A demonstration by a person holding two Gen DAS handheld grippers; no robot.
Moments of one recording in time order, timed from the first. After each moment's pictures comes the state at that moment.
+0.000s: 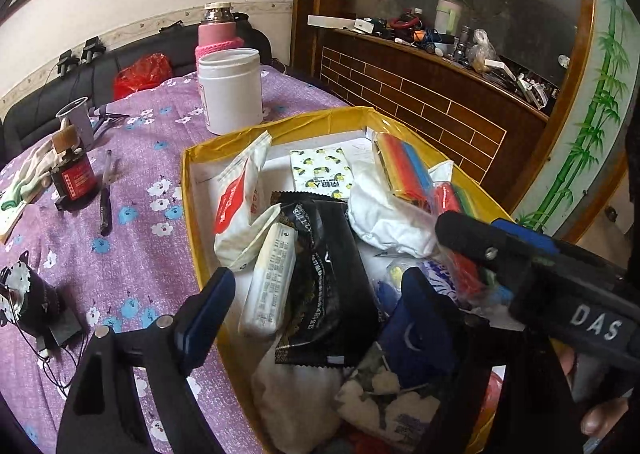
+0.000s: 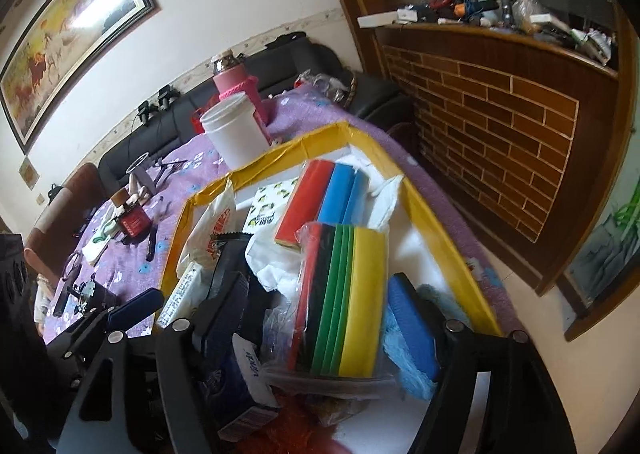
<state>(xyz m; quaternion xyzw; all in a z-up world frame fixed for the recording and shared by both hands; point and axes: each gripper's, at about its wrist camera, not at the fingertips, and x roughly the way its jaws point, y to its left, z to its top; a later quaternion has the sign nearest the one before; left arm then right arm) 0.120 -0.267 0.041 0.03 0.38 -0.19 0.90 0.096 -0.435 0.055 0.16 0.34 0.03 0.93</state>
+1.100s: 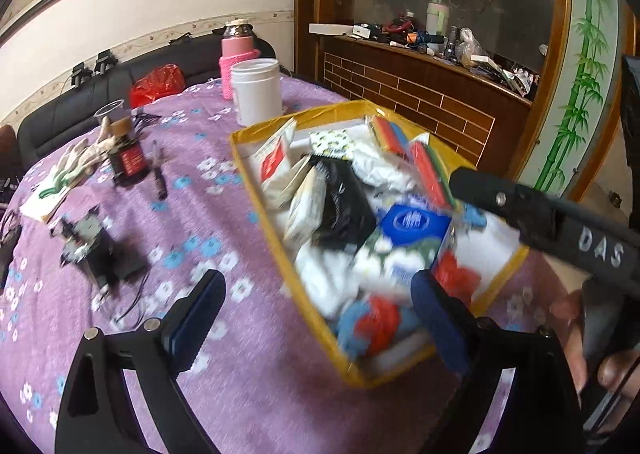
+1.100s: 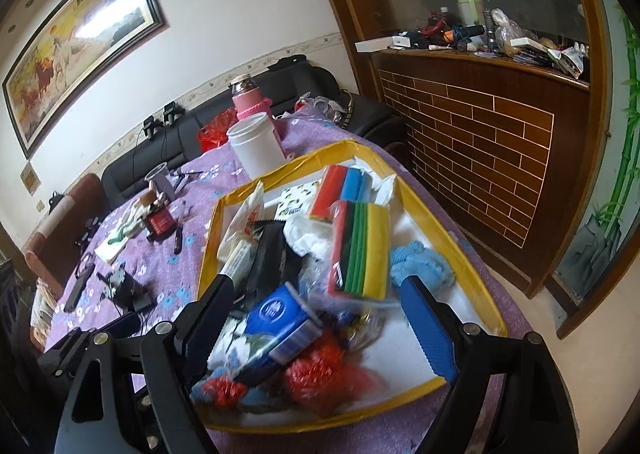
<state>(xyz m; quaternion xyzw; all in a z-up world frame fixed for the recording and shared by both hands) 0.033 -0.218 0.062 0.06 0.37 -0.18 0.91 0.025 -0.407 0.077 0.15 0.31 0.02 0.94</state>
